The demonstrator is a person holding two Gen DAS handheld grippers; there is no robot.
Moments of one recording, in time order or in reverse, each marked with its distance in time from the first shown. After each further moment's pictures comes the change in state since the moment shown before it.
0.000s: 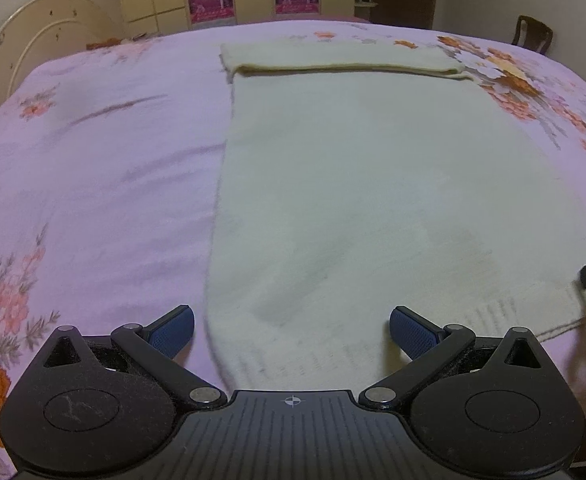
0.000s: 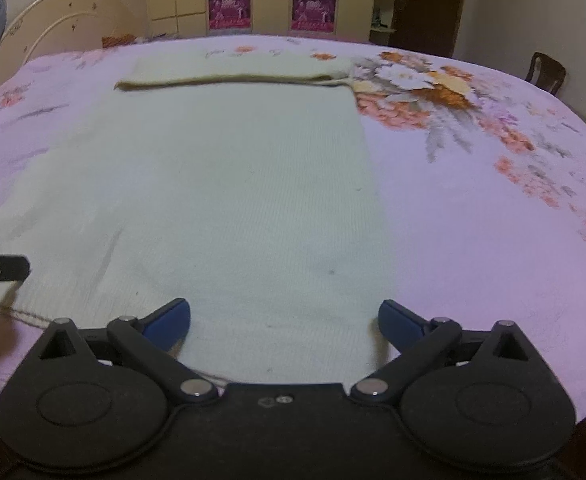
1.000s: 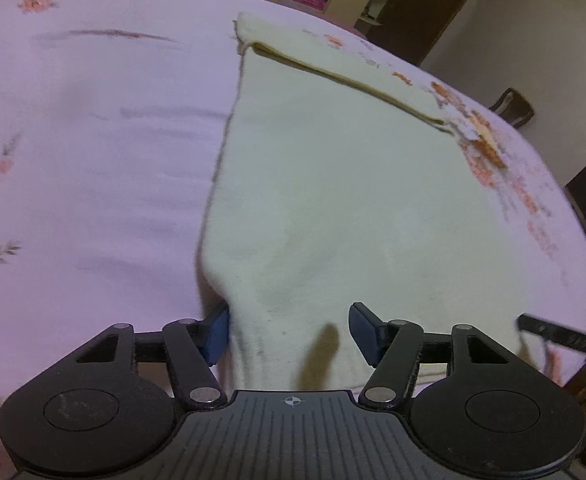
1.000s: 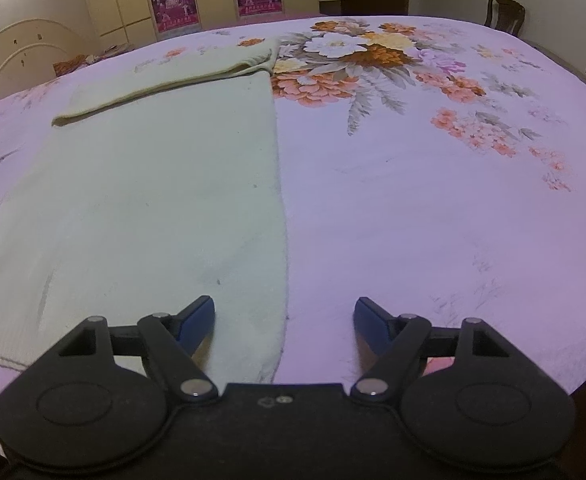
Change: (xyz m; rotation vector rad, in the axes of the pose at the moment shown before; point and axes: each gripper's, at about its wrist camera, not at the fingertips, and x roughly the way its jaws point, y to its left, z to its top) left arm 0.011 0.049 -0.004 -0.291 0.043 -0.308; right arm 0.012 -0.062 0.008 0.158 0.076 -0.012
